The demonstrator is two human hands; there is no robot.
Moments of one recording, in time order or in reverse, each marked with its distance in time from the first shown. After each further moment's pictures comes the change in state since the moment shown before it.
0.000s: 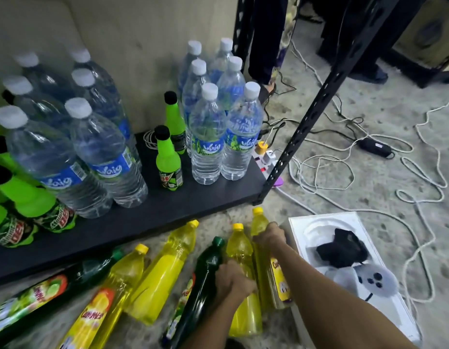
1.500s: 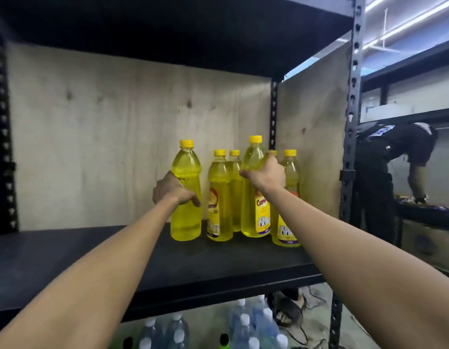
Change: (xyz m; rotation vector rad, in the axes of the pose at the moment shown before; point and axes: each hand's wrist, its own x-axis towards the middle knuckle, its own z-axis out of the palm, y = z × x) left_hand -0.345 0.113 -0.678 -0.392 1.145 0.512; right_hand -0.436 -0.427 -0.428 0.556 0.729 -1.030
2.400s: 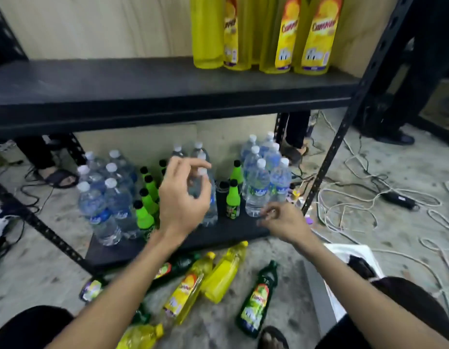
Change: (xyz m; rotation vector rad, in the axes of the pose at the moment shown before) left_hand -0.333 -0.198 0.037 -0.285 0.176 0.554; right_hand -0.370 0.232 -0.020 -0.183 -0.716 0.340
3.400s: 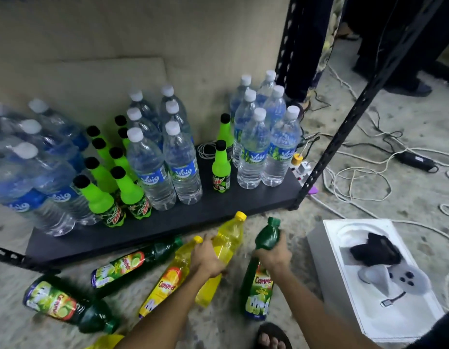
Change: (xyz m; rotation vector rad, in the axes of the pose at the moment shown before) left_hand -0.267 -0.160 0.183 0.412 -1.087 -0.992; right_hand 0.072 0.231 0.200 0.303 0.129 0.615
